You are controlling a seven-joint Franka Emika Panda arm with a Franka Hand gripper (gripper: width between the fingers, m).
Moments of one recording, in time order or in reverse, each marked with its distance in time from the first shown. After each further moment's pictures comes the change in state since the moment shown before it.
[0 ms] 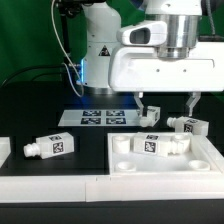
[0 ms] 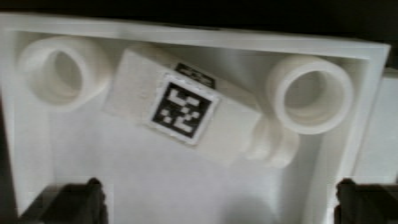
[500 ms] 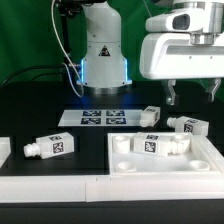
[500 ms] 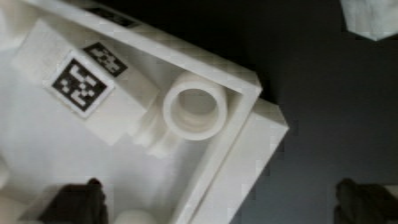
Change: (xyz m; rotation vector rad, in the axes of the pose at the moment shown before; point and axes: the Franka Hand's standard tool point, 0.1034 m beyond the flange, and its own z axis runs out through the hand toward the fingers) arm -0.015 -0.031 -0.014 0.009 0.029 -0.218
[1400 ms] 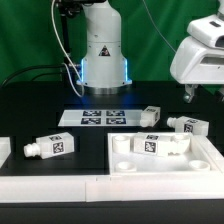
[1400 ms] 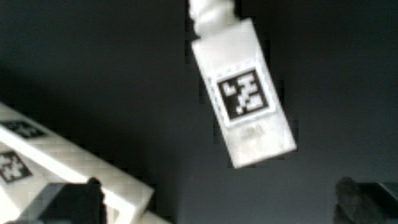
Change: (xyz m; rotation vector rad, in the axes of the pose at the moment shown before) arm -0.031 -0.064 0.006 -0.048 -0.424 -0.041
